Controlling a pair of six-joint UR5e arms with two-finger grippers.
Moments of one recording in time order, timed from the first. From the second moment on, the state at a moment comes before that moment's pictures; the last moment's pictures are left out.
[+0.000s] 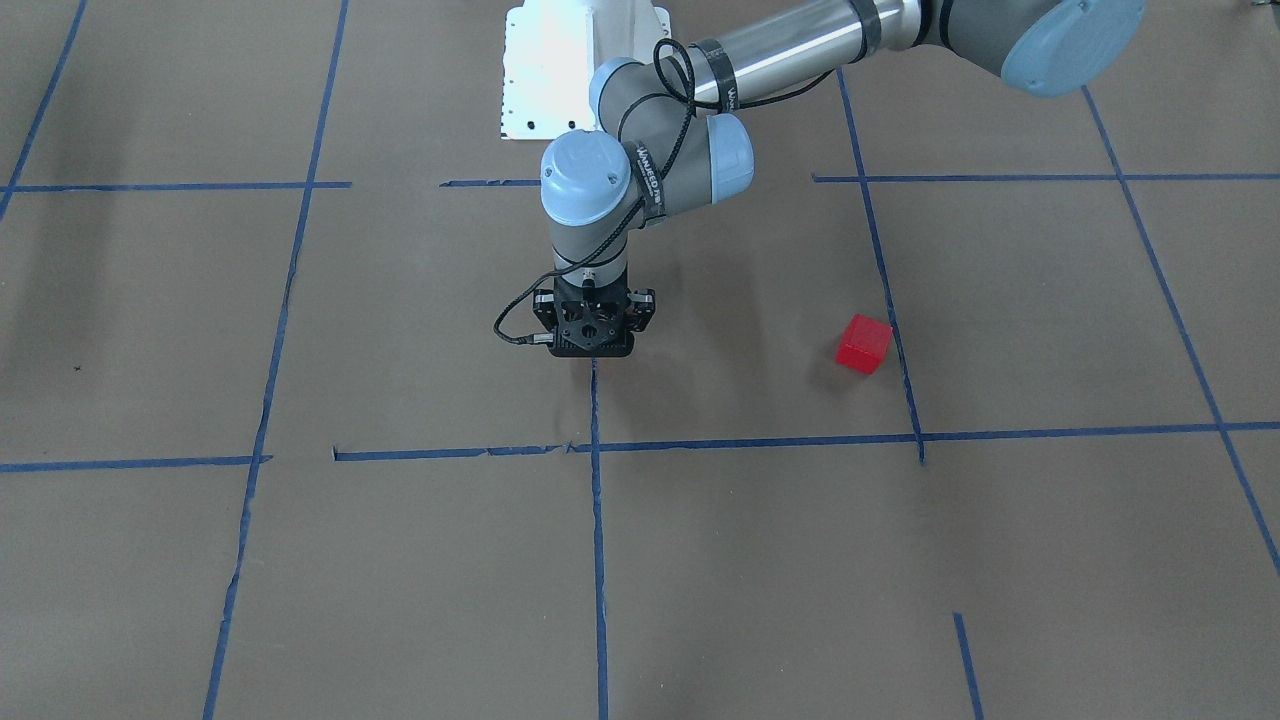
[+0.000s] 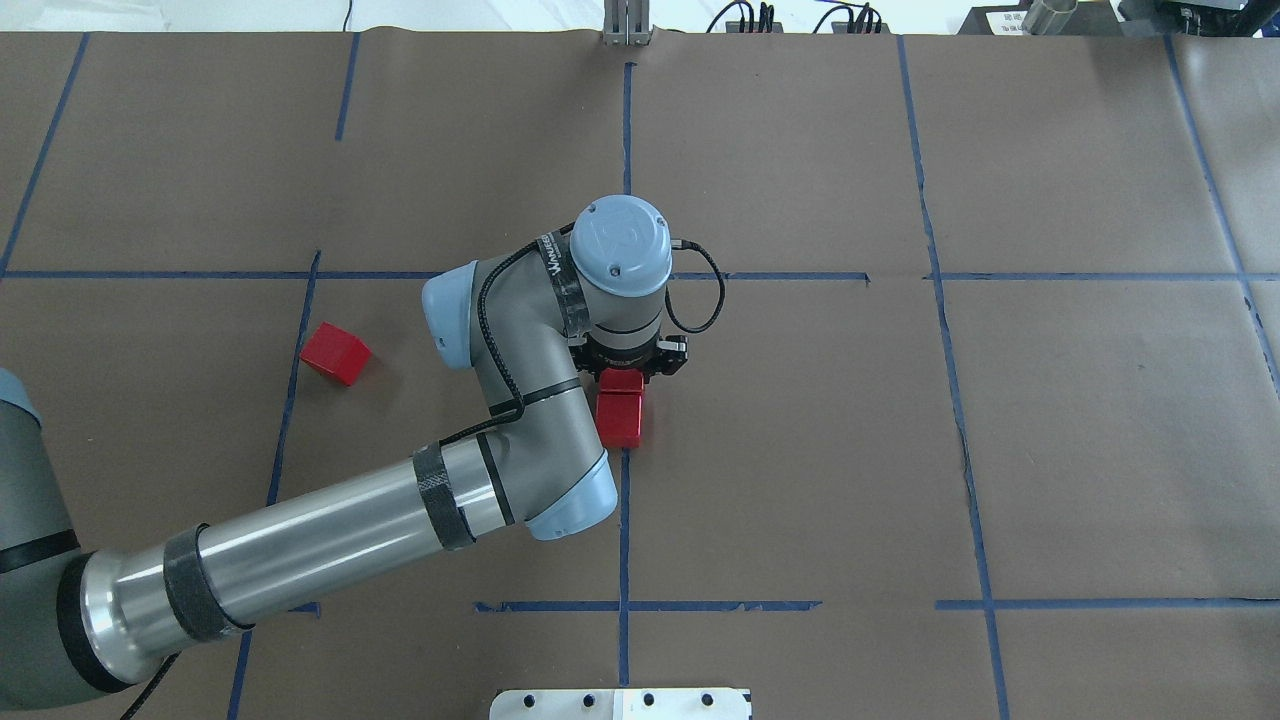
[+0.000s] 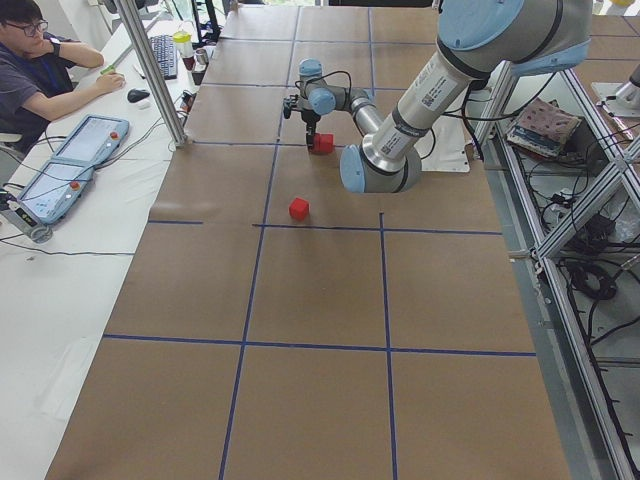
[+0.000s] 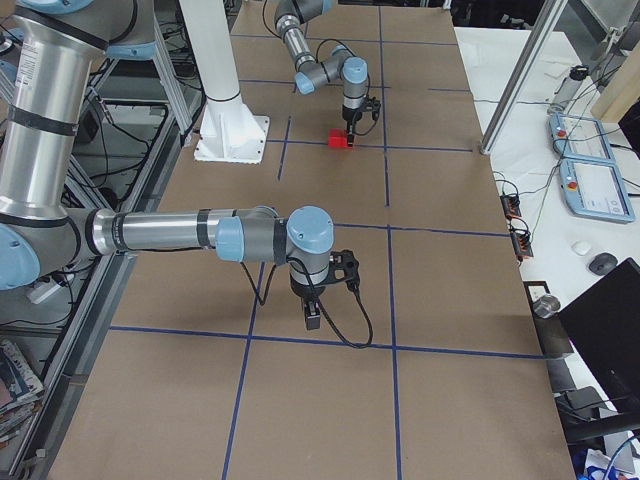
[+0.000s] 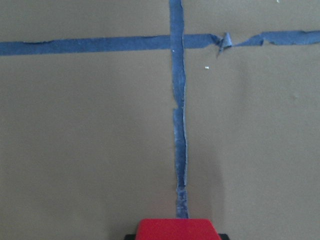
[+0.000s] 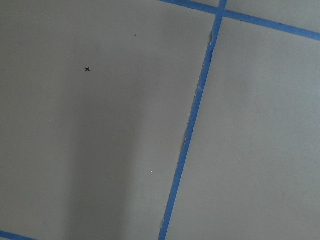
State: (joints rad) left arm -0.50 -2.53 -1.25 -1.67 -1.89 -1.17; right arm 1.51 -1.87 1.94 -1.63 2.33 -0.18
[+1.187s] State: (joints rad) left arm -0.50 -2.52 -1.25 -1.67 -1.89 -1.16; right arm 1.51 -1.87 1.94 -1.63 2.33 -0.18
